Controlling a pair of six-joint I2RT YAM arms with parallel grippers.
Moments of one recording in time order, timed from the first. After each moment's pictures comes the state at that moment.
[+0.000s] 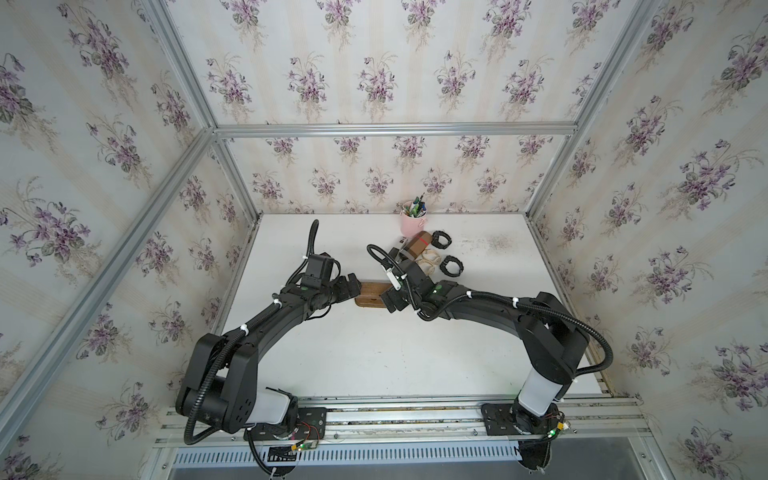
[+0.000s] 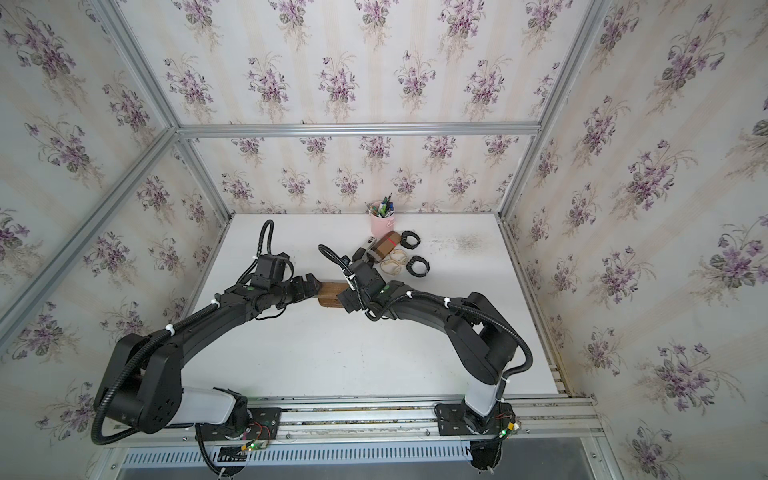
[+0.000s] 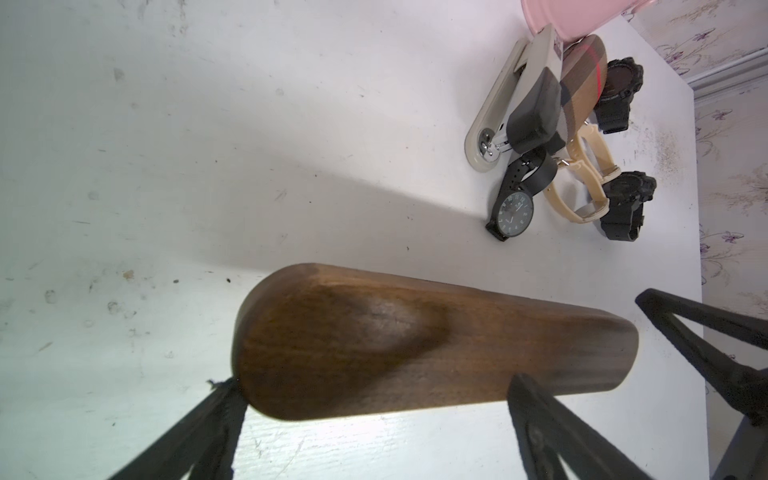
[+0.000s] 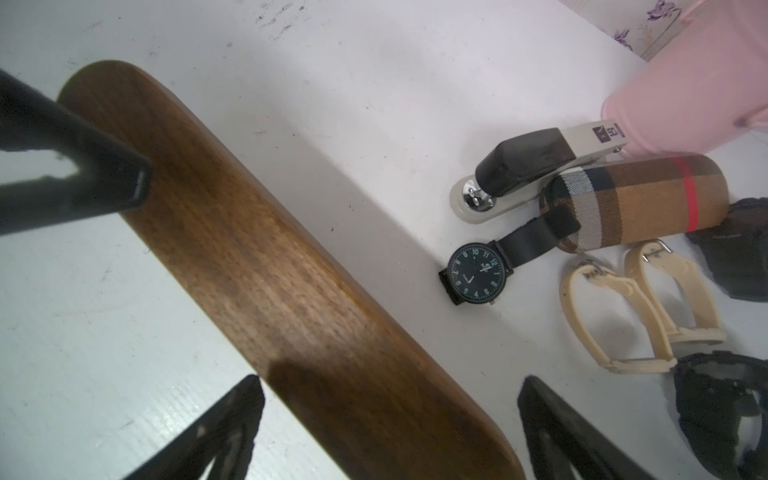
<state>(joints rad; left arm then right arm) -0.29 1.41 0.83 -0.30 0.16 -0.57 0.86 1.76 1.13 -0.17 0.19 0.03</state>
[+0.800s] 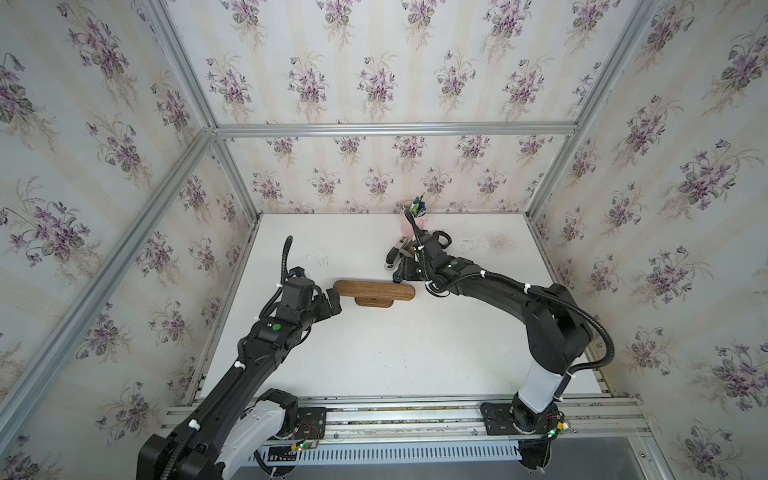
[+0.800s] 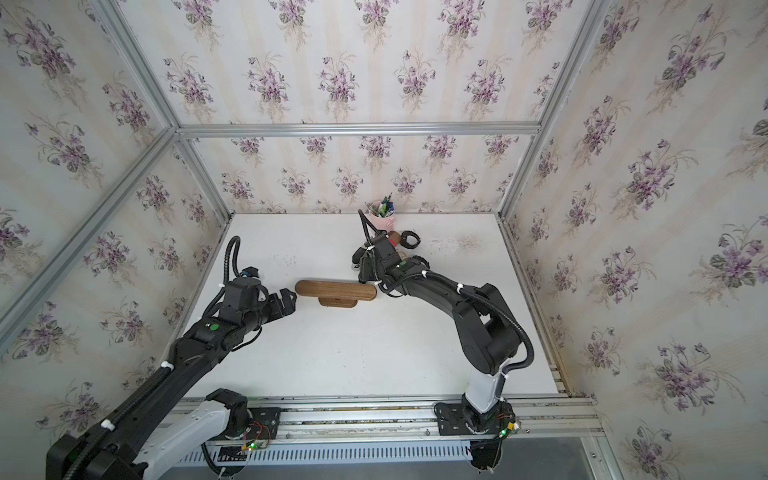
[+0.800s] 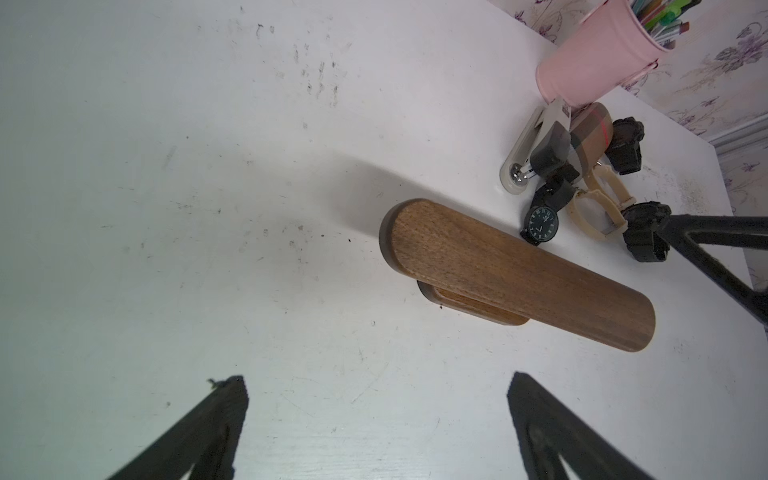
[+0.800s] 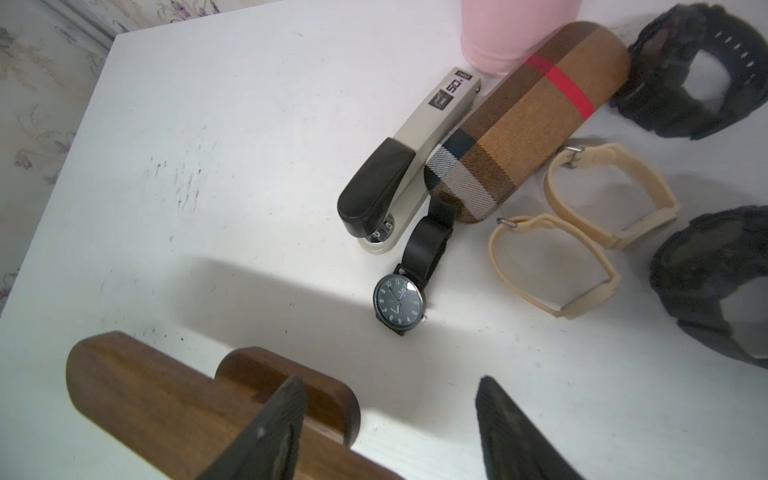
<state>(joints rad) -0.29 0.90 0.63 -0.48 -0.08 -0.56 0.66 1.81 1.29 -0.29 0.10 0.56</state>
